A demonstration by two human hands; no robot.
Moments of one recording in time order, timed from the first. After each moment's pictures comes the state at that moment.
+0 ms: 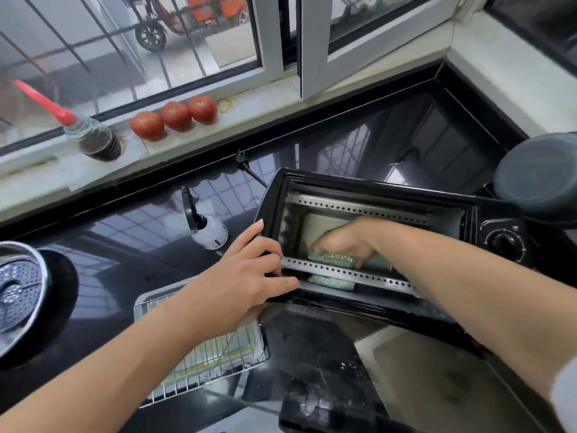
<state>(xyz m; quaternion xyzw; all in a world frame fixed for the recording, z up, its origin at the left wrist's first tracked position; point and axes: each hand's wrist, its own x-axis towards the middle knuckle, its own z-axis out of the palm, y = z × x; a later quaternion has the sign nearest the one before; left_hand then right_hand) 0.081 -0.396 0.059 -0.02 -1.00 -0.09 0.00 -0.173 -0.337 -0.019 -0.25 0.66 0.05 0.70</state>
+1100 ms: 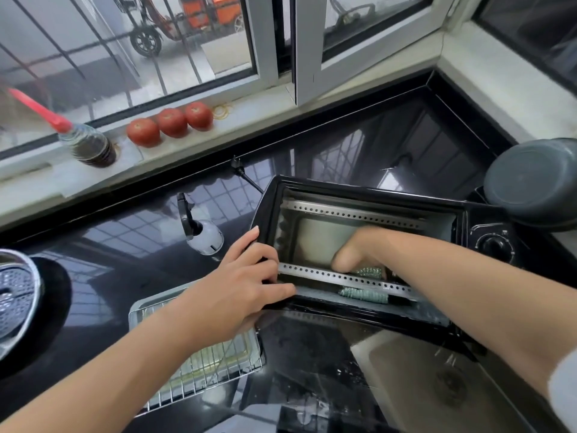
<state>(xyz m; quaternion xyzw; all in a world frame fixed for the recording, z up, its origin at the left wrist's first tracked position) 0.081 -0.395 0.067 -0.02 -1.00 -0.08 -0.03 -0.189 -0.318 -0.022 -0.29 0.67 0.25 0.64</state>
